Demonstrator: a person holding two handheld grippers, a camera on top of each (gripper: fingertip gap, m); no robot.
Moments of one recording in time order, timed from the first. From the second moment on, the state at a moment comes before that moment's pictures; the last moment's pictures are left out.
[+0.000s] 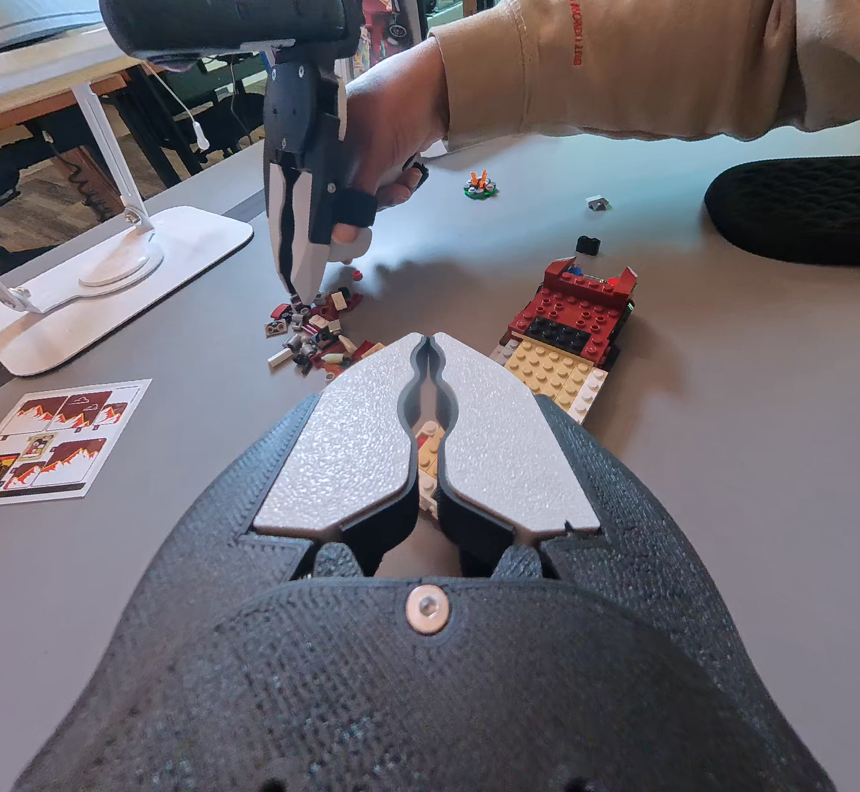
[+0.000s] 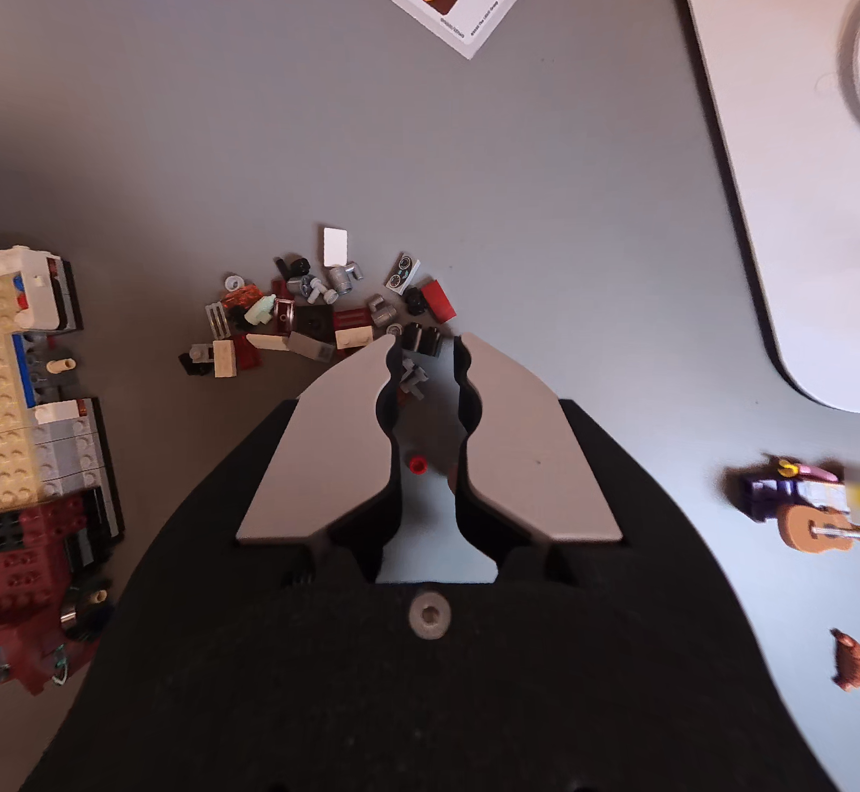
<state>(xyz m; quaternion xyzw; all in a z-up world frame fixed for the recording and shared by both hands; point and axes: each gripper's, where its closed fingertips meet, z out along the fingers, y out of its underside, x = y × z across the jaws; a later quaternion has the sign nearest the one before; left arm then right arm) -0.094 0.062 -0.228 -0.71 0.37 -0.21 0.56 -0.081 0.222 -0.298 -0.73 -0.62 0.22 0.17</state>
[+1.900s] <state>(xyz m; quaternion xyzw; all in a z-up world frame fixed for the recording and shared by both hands) 0.053 -0.037 -0.236 -0.60 0.62 -0.20 0.47 0.056 -0.030 -0.202 -0.61 -0.55 0.49 0.30</state>
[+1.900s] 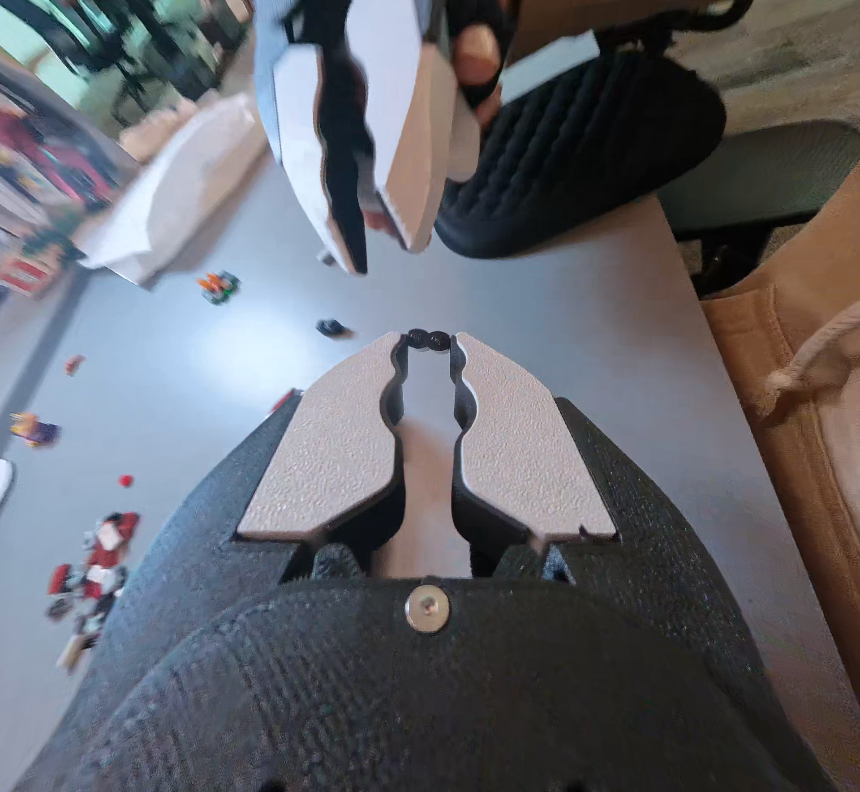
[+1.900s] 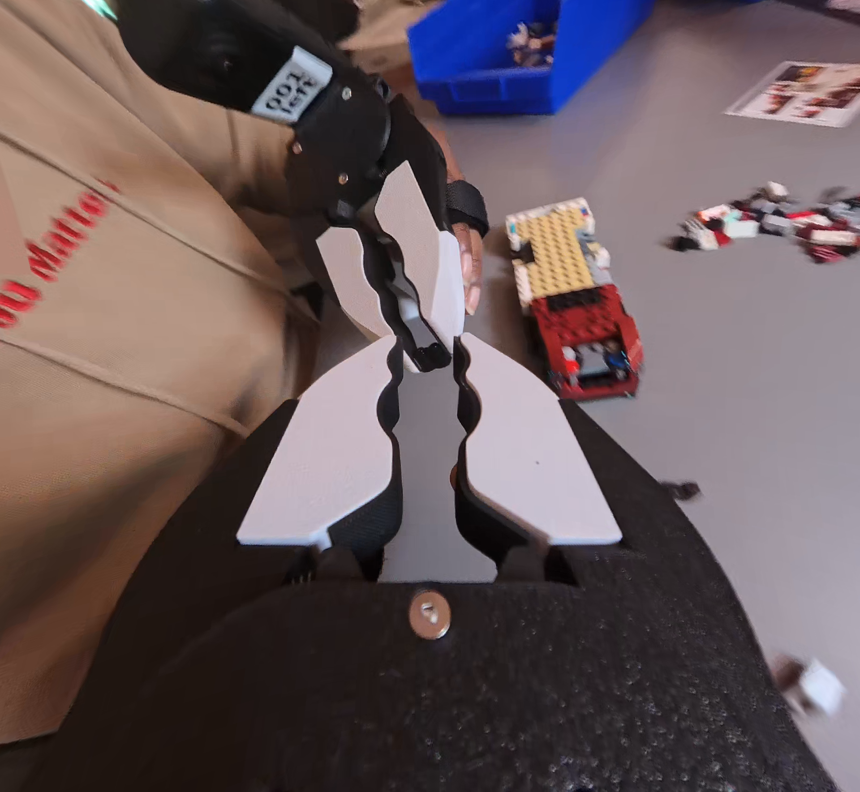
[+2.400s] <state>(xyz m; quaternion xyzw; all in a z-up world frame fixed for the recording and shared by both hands) 0.086 -0.035 -0.297 -0.66 0.63 -0.21 0.34 0.099 -0.037 -0.273 -0.67 -0.65 0.27 0.25</state>
